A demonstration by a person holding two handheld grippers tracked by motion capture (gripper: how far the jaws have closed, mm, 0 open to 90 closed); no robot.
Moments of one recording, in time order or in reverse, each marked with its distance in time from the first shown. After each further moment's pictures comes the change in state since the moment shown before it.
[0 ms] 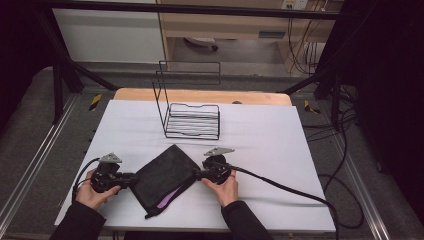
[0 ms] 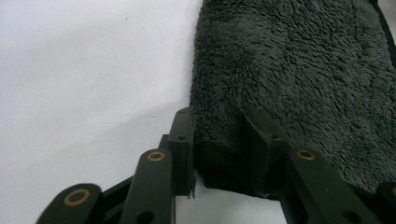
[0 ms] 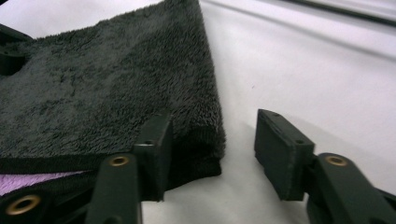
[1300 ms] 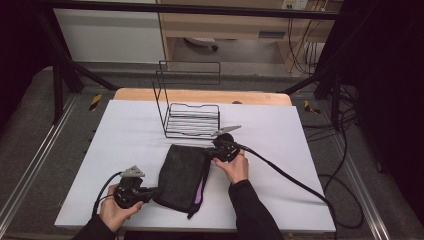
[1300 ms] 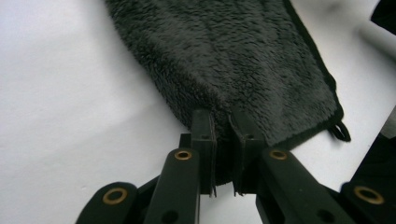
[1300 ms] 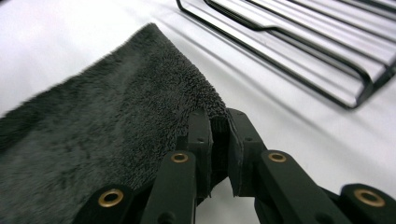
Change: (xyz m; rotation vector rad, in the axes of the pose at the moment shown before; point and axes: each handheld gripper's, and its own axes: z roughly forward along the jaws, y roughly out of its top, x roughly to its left) left arm -0.087 0.002 0.017 -0.042 -0.096 -0.020; right arm -0.040 0.053 -0.016 0.070 0.040 -0.117
